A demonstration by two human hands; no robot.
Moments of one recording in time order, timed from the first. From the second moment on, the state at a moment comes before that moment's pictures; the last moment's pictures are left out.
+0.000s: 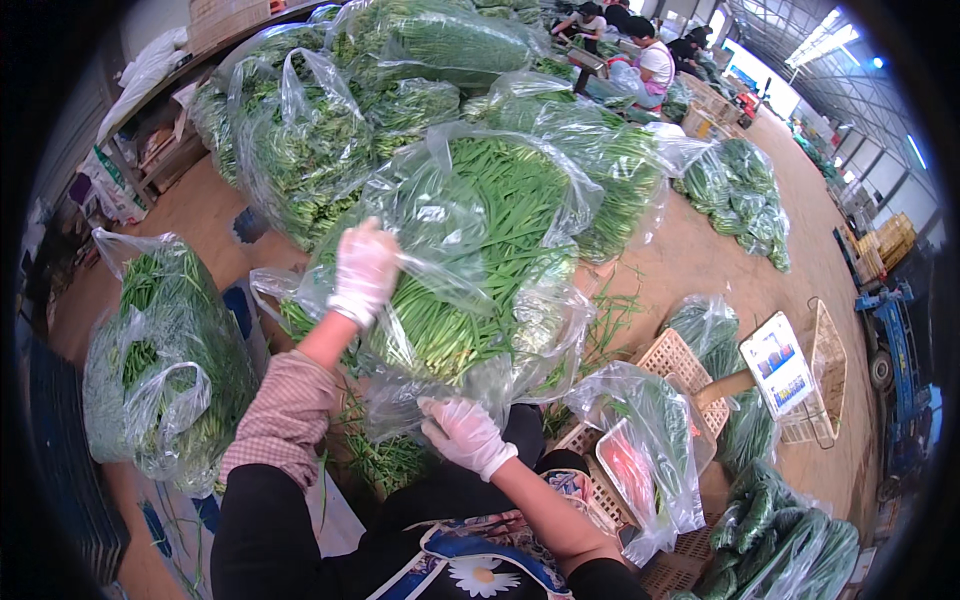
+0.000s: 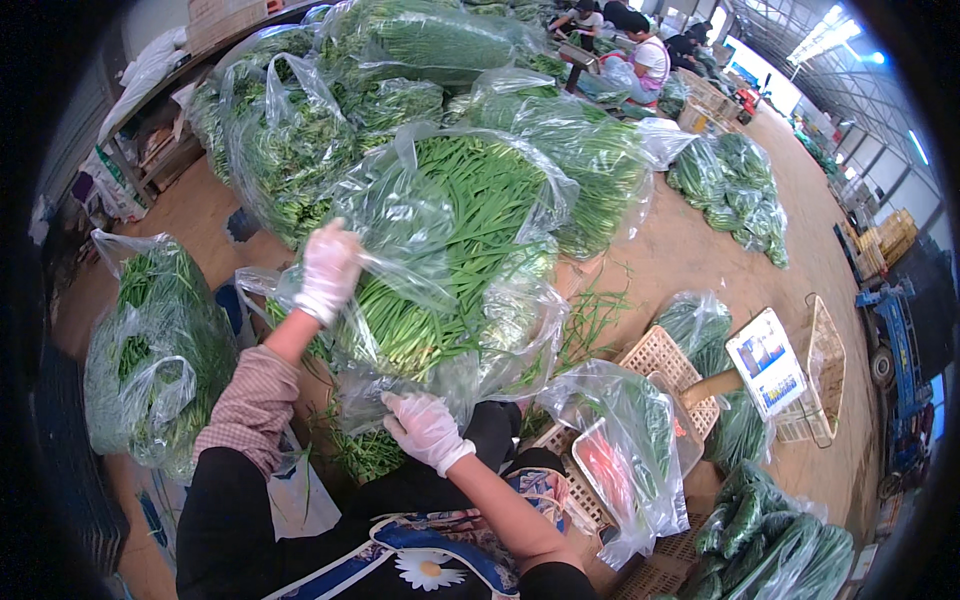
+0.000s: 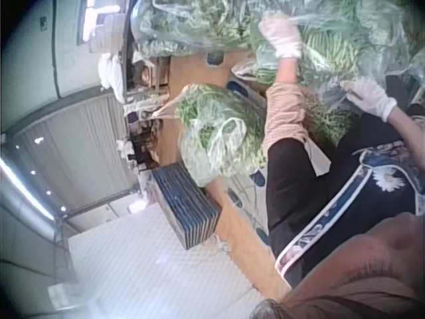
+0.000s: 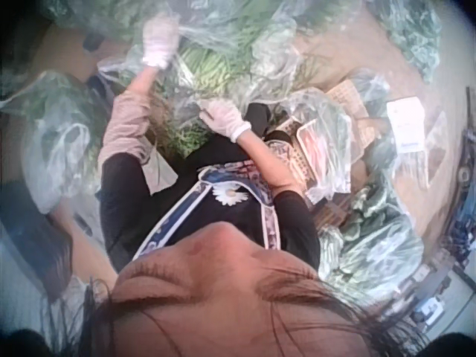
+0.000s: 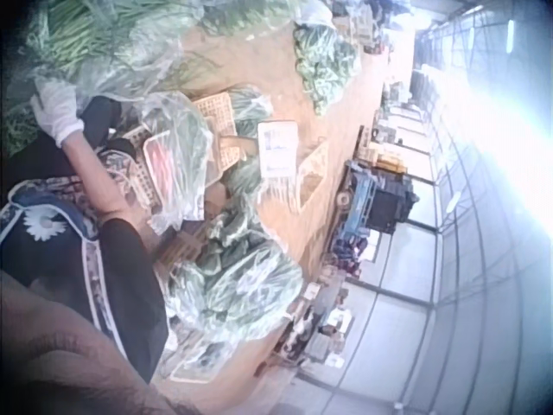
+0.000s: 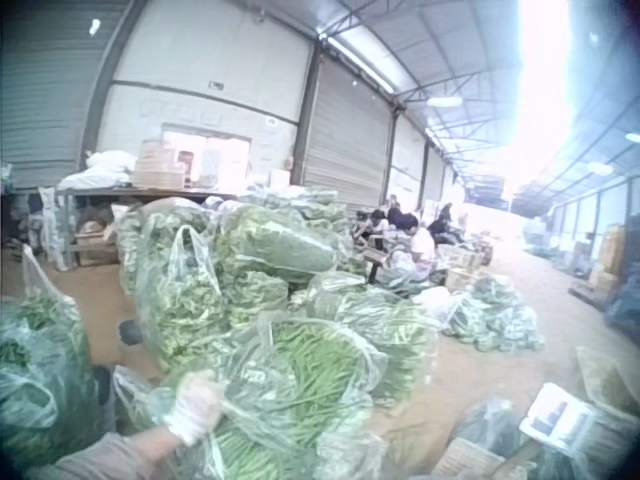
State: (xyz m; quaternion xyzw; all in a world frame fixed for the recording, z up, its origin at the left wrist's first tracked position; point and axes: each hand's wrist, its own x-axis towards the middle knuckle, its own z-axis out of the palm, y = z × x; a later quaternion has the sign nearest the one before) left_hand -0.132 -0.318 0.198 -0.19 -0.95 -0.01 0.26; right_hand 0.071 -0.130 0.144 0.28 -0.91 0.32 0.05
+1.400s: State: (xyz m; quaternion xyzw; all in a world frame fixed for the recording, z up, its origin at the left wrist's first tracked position) left_hand -0.134 -0.323 0.180 -0.04 -0.90 -0.27 0.33; right_hand -0.009 -0.148 0.150 -0.25 -0.75 0.61 -0.08
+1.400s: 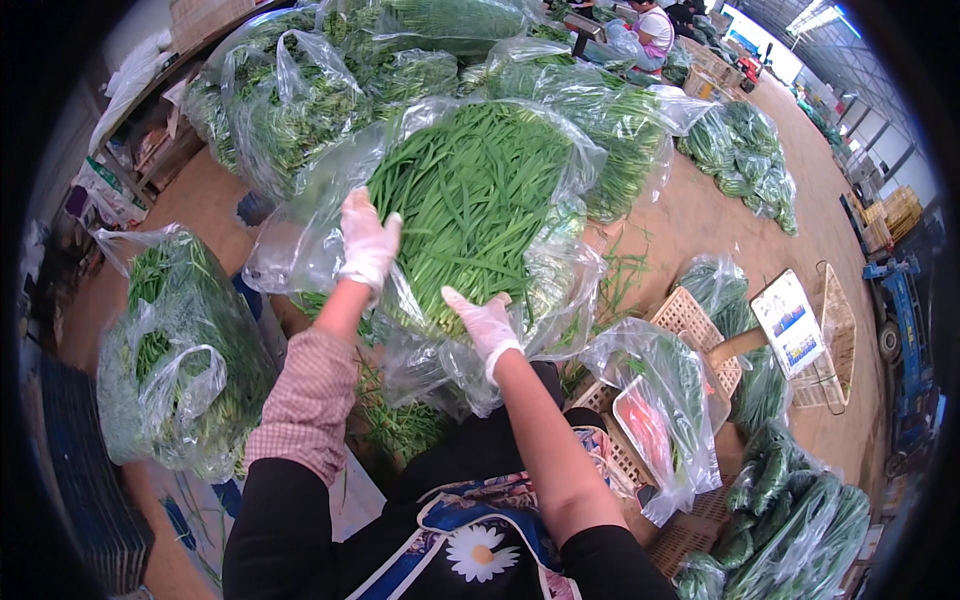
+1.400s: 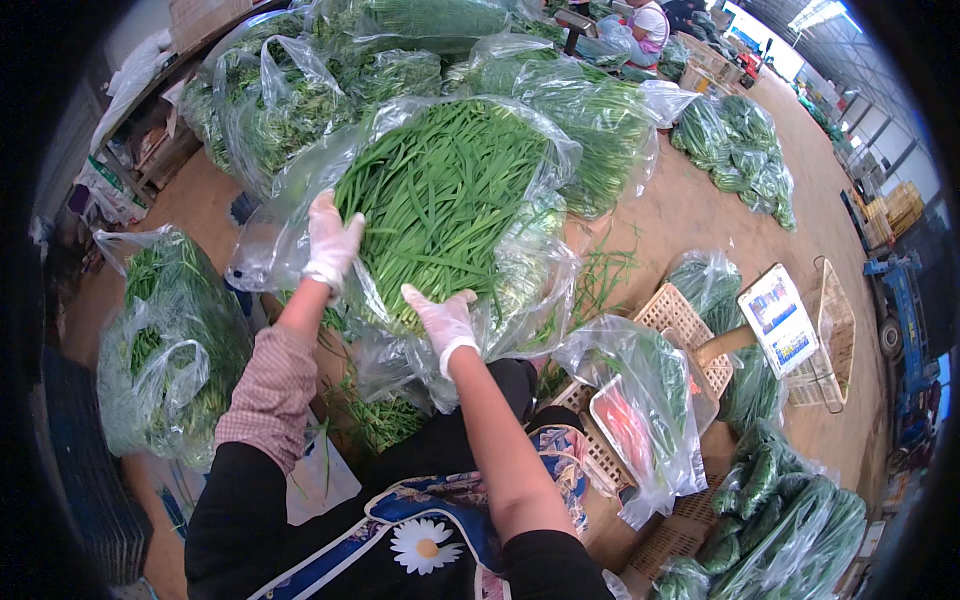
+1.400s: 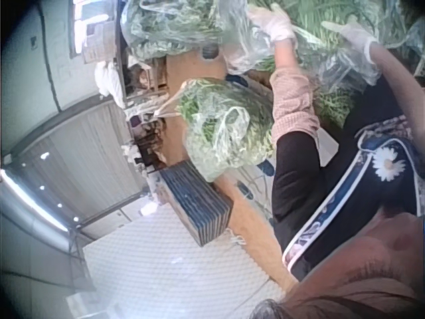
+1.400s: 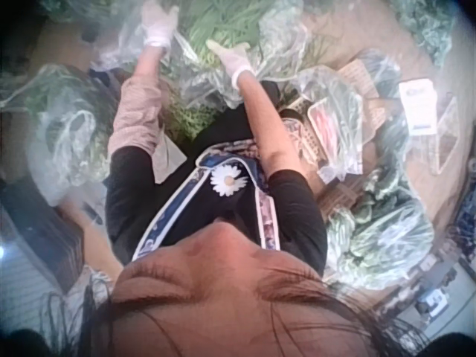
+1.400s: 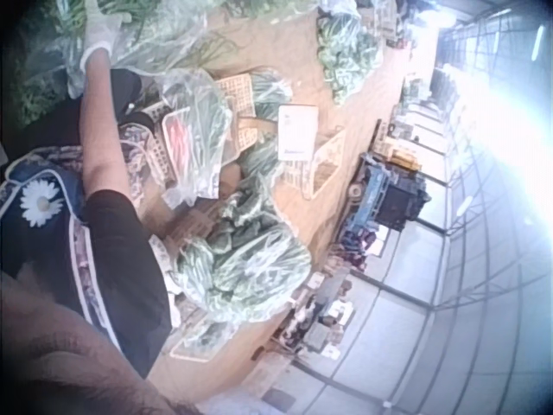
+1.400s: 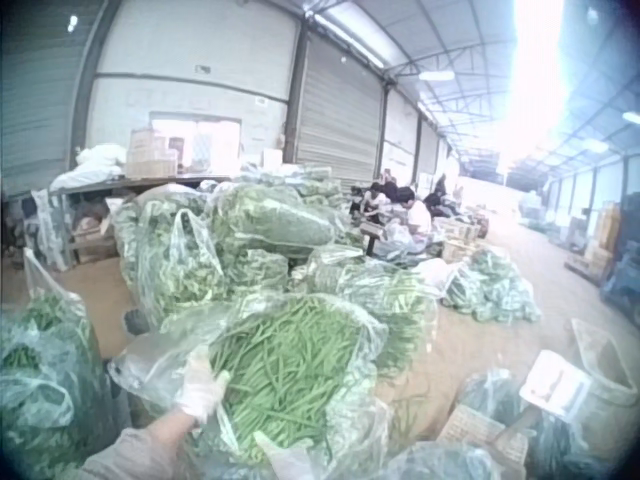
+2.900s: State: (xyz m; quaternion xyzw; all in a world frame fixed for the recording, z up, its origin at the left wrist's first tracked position) left_hand -0.086 -0.254 0.128 0.02 -0.54 -0.65 -0.54; right_hand 0.044 0.040 0.226 -0.23 -0.59 0.77 0.01
